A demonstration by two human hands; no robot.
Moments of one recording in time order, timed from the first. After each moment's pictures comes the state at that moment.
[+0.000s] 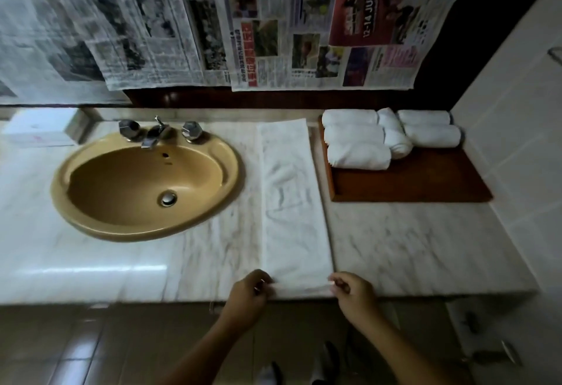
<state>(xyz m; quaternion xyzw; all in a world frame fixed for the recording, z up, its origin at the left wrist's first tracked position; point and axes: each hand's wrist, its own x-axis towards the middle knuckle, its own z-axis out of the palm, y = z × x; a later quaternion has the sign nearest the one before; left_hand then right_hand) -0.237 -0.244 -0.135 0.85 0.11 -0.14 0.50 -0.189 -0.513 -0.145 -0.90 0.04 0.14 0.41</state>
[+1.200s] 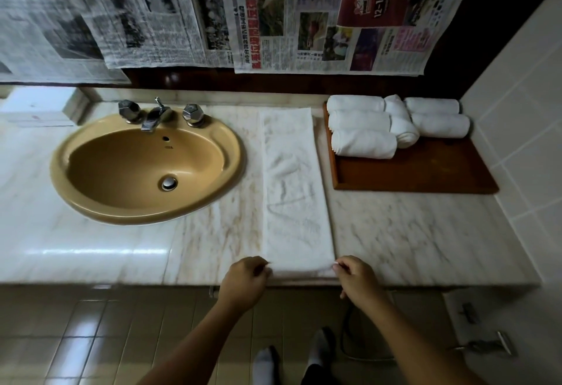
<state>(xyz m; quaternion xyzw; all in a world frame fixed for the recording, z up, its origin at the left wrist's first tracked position) -0.233 -0.240 -0.152 0.90 0.10 -0.10 0.41 -0.180 -0.517 -0.134 -0.90 0.05 0.21 0.38</state>
